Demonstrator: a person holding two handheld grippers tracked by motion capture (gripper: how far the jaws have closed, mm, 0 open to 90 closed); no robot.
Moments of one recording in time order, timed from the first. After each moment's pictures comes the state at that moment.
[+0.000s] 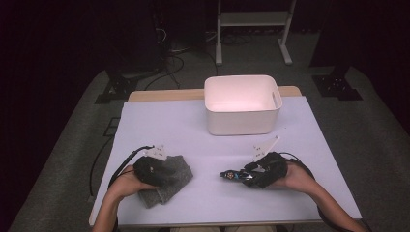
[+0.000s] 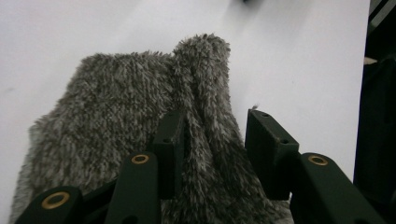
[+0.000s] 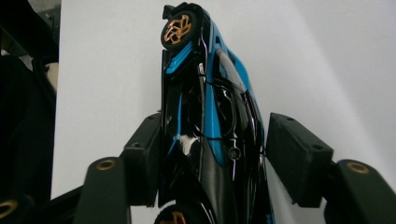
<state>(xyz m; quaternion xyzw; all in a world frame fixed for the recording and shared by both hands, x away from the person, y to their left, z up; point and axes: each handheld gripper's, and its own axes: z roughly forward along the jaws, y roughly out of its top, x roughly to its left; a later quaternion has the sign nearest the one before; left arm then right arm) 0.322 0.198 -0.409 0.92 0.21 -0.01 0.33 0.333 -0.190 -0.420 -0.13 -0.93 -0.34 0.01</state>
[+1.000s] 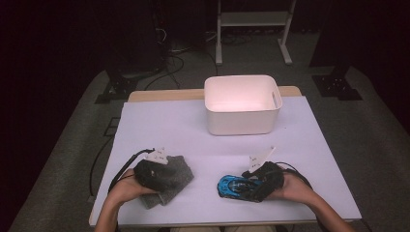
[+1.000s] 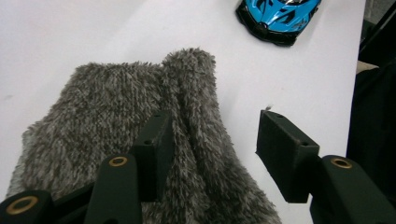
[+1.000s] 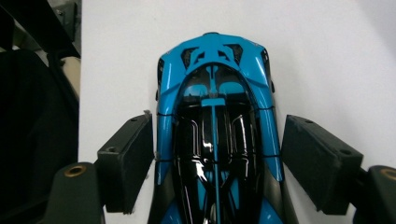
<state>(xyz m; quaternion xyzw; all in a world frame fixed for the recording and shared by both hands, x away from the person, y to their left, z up) 0.308 0.194 -0.403 0.91 0.21 0.01 0.35 0.311 -0.178 -0.433 -0.13 -0.93 -0.34 0.02</state>
